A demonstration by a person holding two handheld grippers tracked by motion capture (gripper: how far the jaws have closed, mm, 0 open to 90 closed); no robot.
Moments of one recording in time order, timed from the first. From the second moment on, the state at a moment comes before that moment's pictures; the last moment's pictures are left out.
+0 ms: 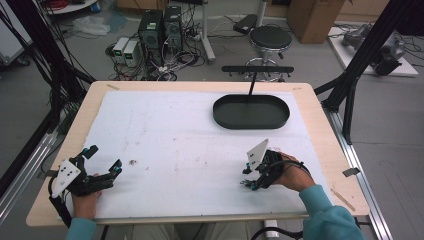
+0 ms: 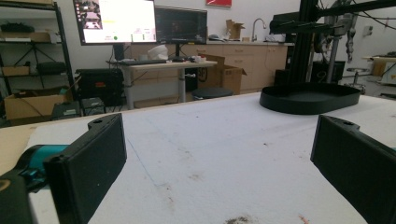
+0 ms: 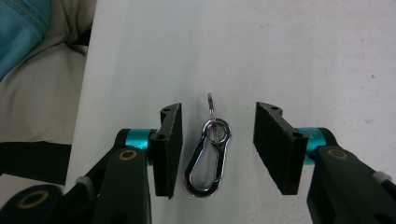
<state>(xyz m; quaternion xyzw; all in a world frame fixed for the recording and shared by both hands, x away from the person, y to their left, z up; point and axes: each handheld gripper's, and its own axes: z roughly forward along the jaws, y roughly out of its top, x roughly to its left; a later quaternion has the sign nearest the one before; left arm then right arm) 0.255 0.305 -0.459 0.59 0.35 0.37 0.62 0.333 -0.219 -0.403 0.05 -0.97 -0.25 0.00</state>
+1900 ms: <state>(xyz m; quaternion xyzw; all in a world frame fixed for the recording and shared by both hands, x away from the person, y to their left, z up) 0.255 0.305 -0.459 0.59 0.35 0.37 0.62 0.336 -0.216 -0.400 0.01 -0.97 -0.26 0.03</state>
